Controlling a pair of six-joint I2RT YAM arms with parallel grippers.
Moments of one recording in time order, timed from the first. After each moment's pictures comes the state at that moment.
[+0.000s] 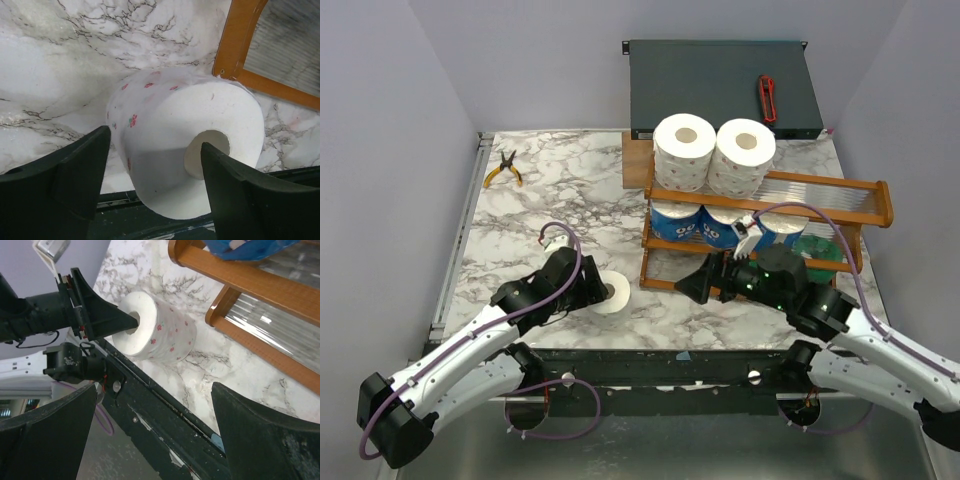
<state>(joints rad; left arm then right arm) -0.72 0.80 0.61 -0.69 -0.18 -0.90 0.89 0.69 0.68 -0.35 -0.04 0.73</state>
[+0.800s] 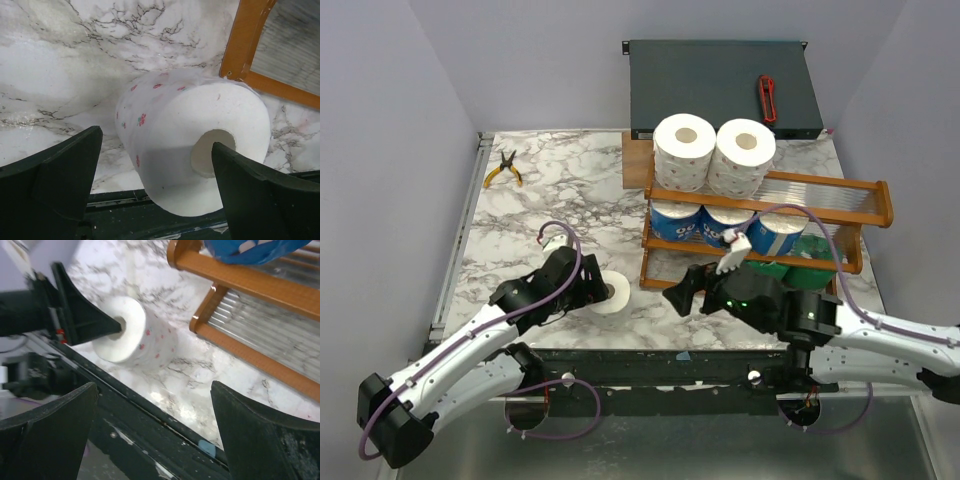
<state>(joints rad) -0.72 0.81 0.64 -0.74 -0.21 -0.87 1.26 0.92 0.83 -0.44 0.47 0.75</state>
